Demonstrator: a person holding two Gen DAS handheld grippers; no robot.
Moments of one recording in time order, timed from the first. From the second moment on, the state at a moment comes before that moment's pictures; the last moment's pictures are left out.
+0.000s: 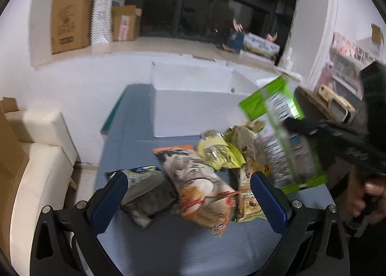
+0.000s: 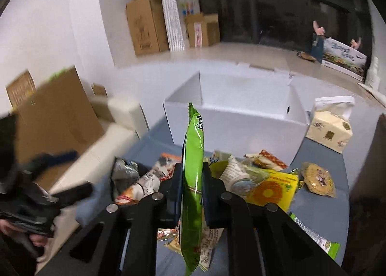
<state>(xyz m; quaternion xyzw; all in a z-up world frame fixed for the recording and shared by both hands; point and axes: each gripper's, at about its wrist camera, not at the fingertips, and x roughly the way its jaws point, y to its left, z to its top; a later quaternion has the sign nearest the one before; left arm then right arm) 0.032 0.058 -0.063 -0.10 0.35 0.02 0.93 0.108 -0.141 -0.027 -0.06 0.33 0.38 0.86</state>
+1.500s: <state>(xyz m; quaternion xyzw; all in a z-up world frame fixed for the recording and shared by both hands) 0.150 0.062 0.031 -0.06 0.26 0.00 0.96 0.183 -0.165 0.036 -0.03 0.30 0.33 0.89</state>
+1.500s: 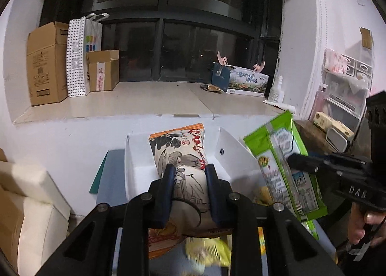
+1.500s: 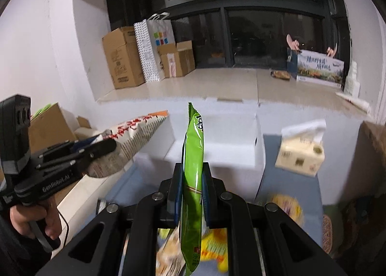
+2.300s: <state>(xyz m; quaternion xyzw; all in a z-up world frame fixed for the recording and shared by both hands) 0.342 0.098 -0.031 -0.03 0.36 0.05 0.93 0.384 -0.079 -0.003 -0.04 0.40 0.27 0.88</state>
